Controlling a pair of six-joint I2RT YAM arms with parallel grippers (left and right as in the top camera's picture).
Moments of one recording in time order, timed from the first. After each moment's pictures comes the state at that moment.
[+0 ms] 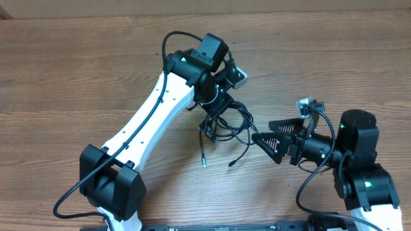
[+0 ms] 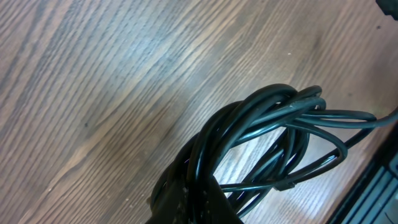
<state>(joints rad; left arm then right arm) -0.55 1.87 1.75 -1.17 0.30 0.27 0.08 0.81 0.76 -0.53 -0.92 0.27</state>
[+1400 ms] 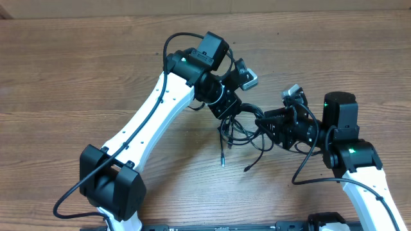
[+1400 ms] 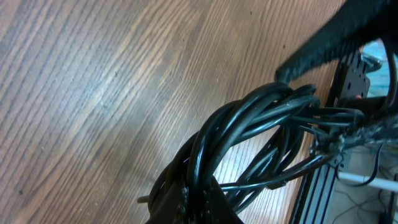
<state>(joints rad) -0.55 1.87 1.75 -1.13 0.56 0.35 0.08 1.06 0.76 -0.44 -0.78 -0.14</state>
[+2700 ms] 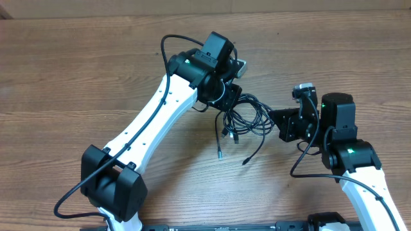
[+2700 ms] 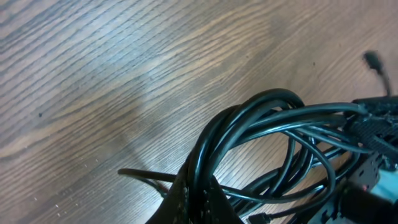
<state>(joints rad) -0.57 1.87 1.75 -1.08 0.34 -0.17 0.09 1.06 0.76 -0.49 -0.45 0.15</state>
